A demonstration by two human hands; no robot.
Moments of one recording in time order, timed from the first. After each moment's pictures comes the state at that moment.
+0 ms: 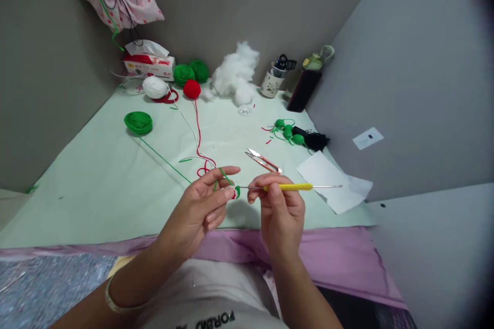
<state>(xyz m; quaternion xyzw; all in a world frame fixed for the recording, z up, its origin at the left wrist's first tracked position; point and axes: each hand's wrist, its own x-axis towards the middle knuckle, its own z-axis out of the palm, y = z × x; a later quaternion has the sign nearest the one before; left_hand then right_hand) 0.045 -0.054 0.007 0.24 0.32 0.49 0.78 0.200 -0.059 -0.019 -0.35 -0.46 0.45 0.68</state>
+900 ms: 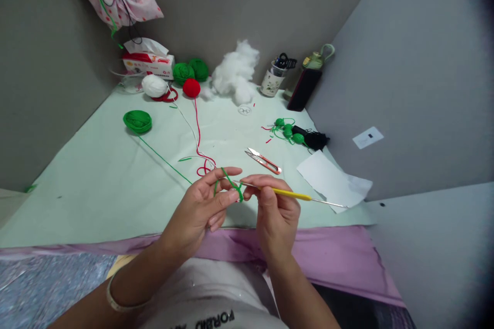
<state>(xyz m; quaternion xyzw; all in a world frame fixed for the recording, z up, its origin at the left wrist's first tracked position) 0.047 -0.053 0.003 0.29 0.34 0.47 0.77 0.193 -0.062 -0.024 -0.36 -0.50 0.39 0.68</state>
